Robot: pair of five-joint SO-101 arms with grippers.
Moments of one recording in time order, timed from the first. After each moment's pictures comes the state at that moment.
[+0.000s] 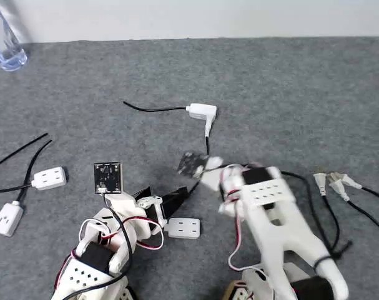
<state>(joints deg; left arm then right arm) 19.3 -81.5 94.5 41.3 31.9 -14.2 -26.0 51.3 58.9 55.2</state>
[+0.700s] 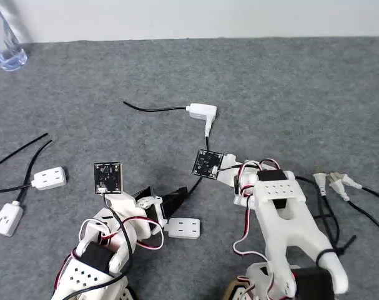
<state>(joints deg) 19.3 -81.5 94.5 40.7 31.9 -7.5 -19.7 56.4 43.4 66.2</state>
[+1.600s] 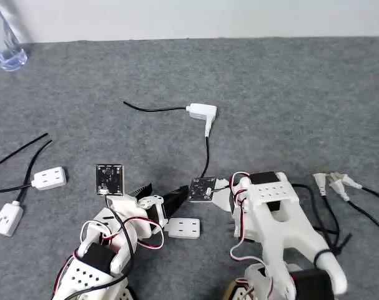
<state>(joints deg) 19.3 -81.5 97.5 35.1 29.5 -11.3 -21.2 57.0 67.5 65.9</state>
